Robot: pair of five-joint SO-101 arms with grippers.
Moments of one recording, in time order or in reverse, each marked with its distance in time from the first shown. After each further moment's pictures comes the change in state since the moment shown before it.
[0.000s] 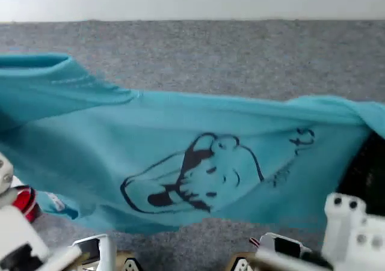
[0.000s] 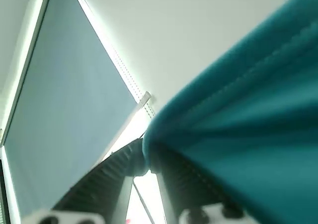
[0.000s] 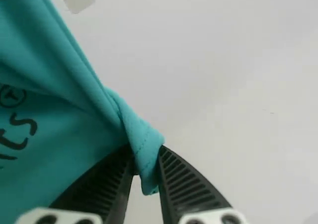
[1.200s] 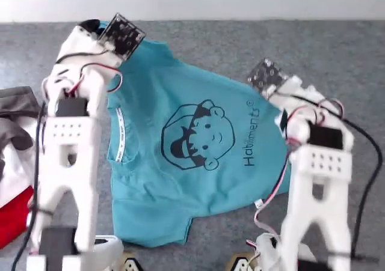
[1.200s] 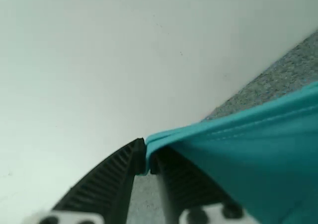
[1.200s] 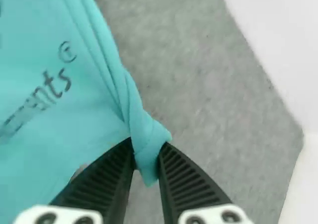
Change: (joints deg) left arm 14.9 49.6 20.3 -10.4 0.1; right arm -7.0 14.0 92.4 -53.7 3.7
